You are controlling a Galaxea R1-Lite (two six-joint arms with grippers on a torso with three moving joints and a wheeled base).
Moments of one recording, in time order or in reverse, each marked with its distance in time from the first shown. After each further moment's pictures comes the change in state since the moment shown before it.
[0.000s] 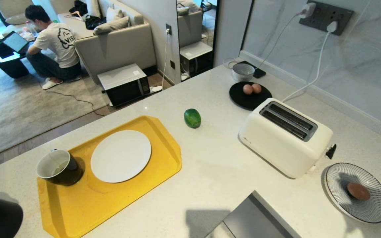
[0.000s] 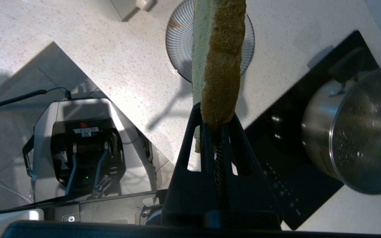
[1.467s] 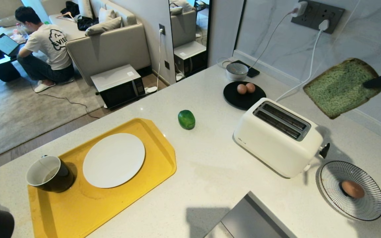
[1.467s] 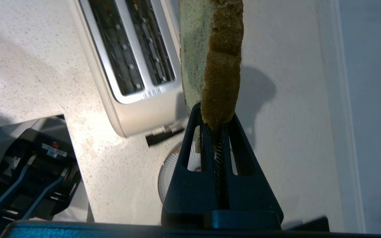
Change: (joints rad) left arm 0.000 0.000 0.000 0.000 0.000 0.001; right arm 0.211 0.574 -0.457 -0.237 0.134 -0.322
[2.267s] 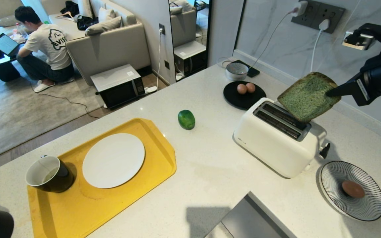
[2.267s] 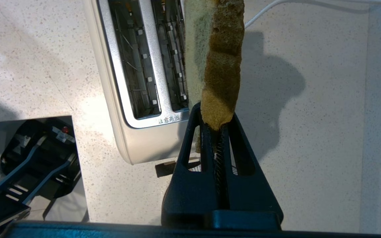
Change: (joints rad) left arm 0.000 0.000 0.000 0.001 0.000 0.000; right arm 0.051 0.160 -0.070 0.001 0.049 -0.054
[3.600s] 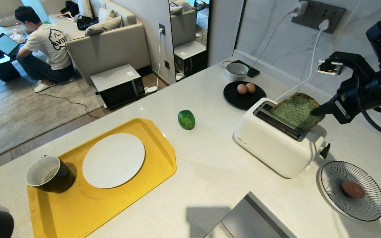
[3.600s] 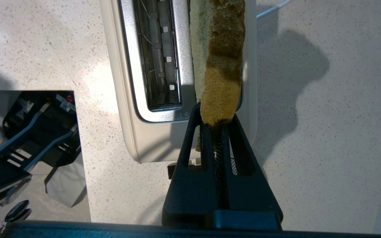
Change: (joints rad) left arm 0.000 0.000 0.000 0.000 0.000 0.000; right arm 0.034 0.062 0.077 0.000 -0.020 -0.059
